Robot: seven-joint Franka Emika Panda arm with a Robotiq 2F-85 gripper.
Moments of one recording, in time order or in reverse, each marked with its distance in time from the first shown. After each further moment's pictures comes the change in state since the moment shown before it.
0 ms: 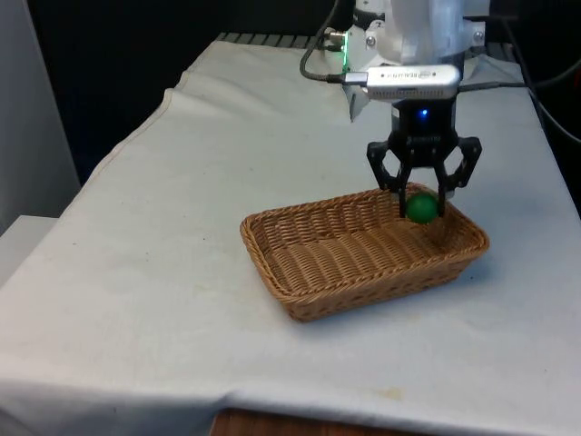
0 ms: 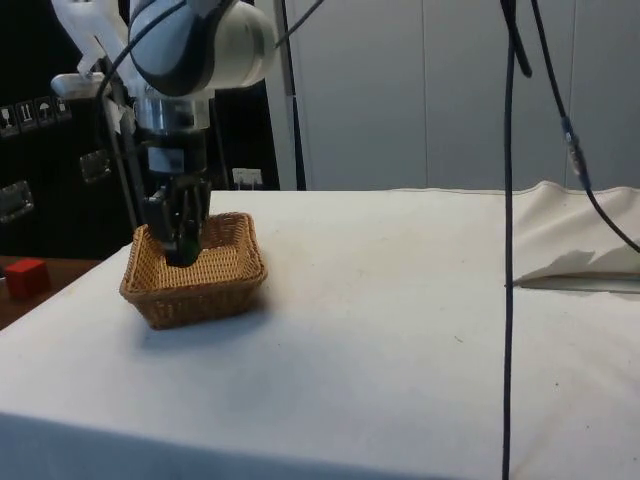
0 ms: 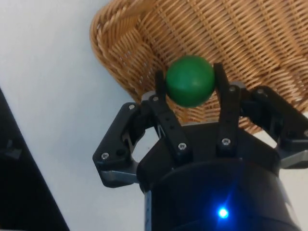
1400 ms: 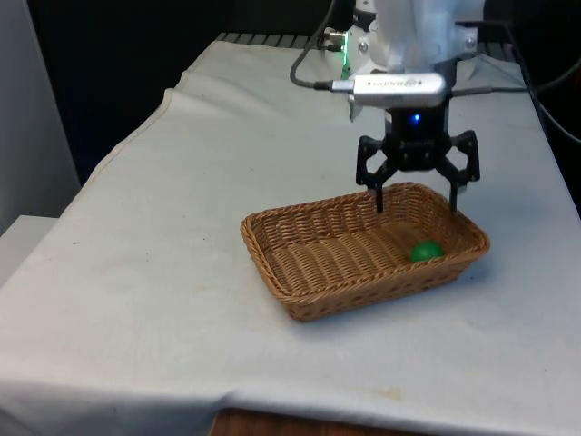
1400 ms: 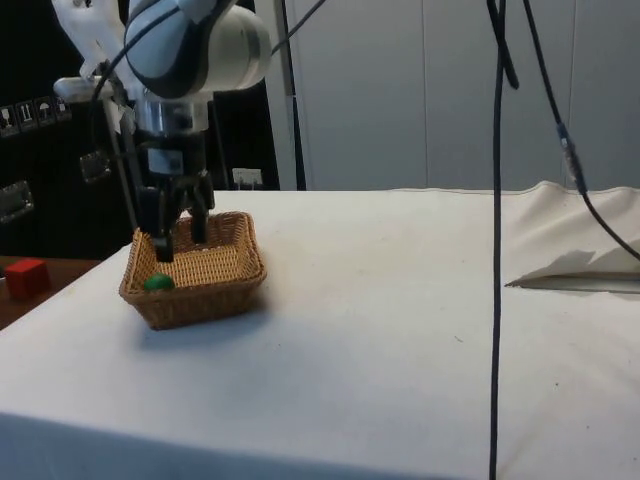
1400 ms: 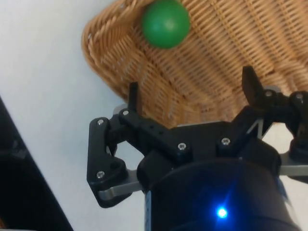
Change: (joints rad) arm -0.004 0.017 -0.017 0.025 0.022 -0.024 -0.013
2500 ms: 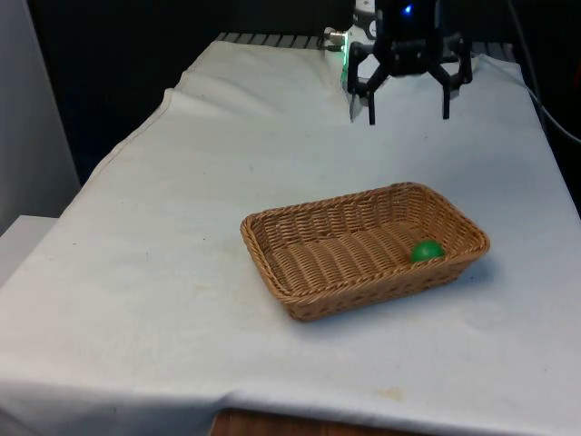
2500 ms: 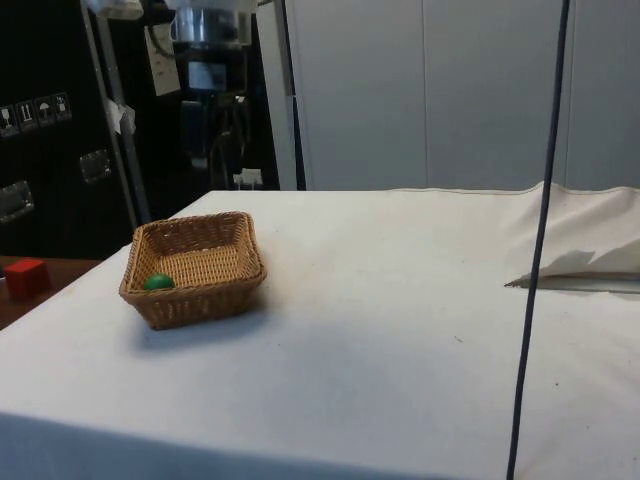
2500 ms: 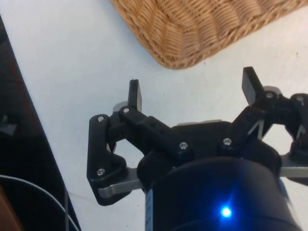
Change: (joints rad) arm 0.013 -0.353 -0.013 -0.272 -0.163 -0.025 0.038
